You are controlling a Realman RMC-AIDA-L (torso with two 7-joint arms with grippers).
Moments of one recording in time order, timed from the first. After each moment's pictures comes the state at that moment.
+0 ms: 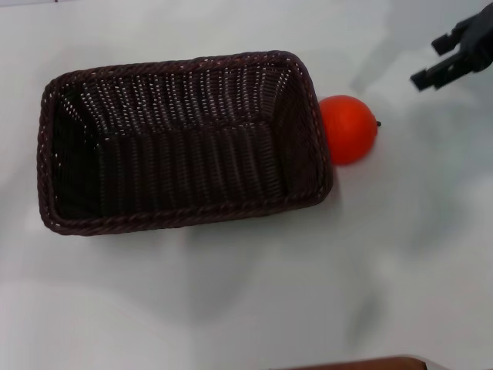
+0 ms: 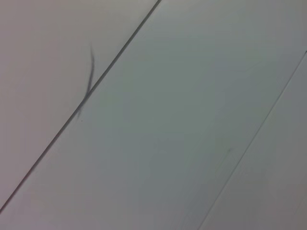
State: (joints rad) left arm -0.29 -2.14 -2.82 -0.93 1.57 -1.69 1.32; right arm 0.68 1.83 2.13 1.06 -2.35 1.63 2.11
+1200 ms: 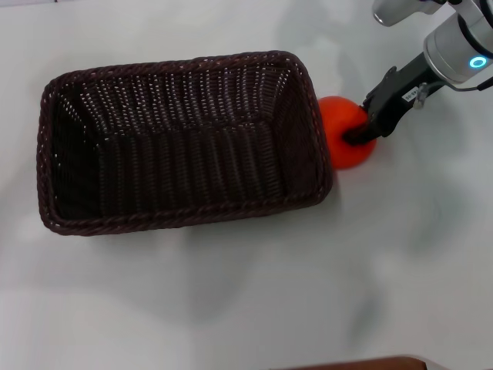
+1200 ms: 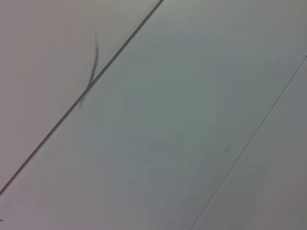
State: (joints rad) left arm -0.29 -2.13 -2.82 -0.86 1.57 -1.71 1.34; right arm 0.85 2.00 2.06 0.74 -2.59 1.38 1.99
